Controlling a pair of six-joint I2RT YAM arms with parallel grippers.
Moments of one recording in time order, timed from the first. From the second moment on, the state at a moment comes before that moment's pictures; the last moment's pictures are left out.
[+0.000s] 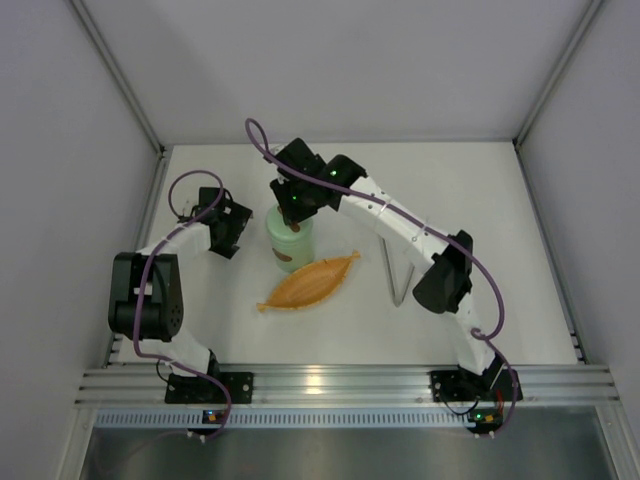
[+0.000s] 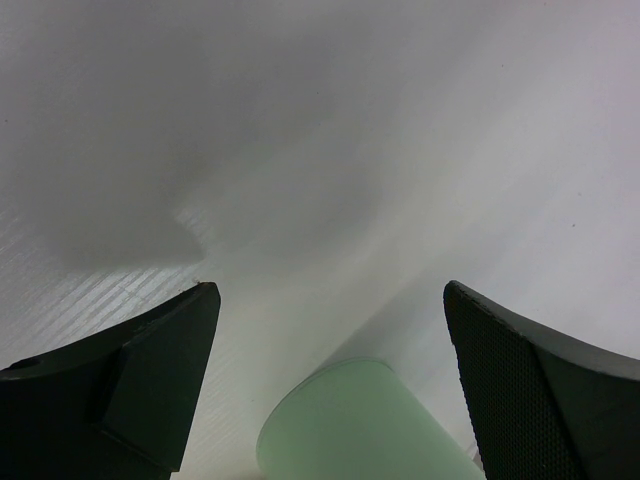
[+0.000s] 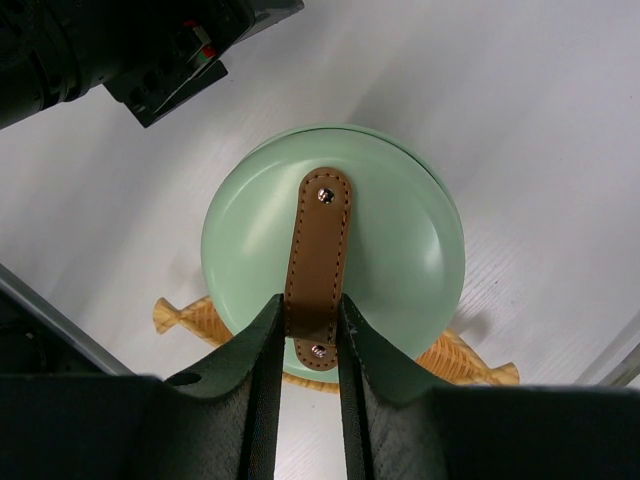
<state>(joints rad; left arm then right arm) -0.06 1.64 0.96 -0.24 -0.08 -1.17 0.90 2.16 2.35 -1.06 0.03 0.28</state>
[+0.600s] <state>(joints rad) -0.06 1.65 0.95 -0.23 -0.07 -1.17 0.90 2.21 2.35 -1.06 0.03 0.27</state>
